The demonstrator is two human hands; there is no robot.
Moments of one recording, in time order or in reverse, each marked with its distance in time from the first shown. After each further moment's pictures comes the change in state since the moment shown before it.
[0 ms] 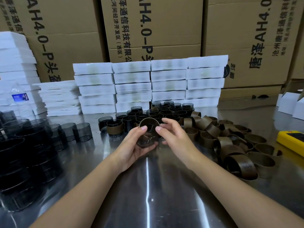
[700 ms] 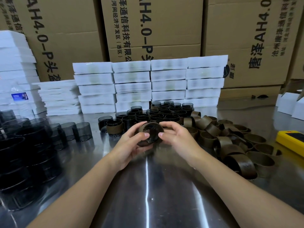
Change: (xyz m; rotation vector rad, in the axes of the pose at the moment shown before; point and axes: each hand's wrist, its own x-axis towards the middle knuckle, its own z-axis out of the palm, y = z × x) left_hand 0.001 0.002 -0.011 0.190 -0.032 0.090; right_hand 0.003 -0.003 -0.006 0.120 -0.074 0.103
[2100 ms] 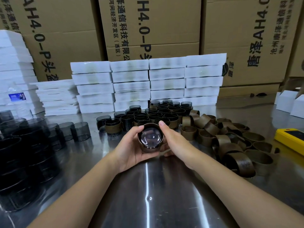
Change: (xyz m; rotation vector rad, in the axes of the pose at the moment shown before) left_hand -0.008 0.008 0.016 -0.148 -0.080 -0.264; right_hand 0.010 0.018 -0.002 -0.264 -0.008 0.148
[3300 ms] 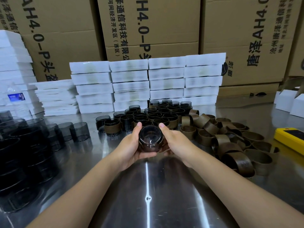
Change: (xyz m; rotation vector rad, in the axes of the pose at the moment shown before) left_hand 0.005 -0.002 0.011 0.184 0.245 0.105; right_hand -0.002 -0.003 -0.002 0.097 -0.003 -0.018
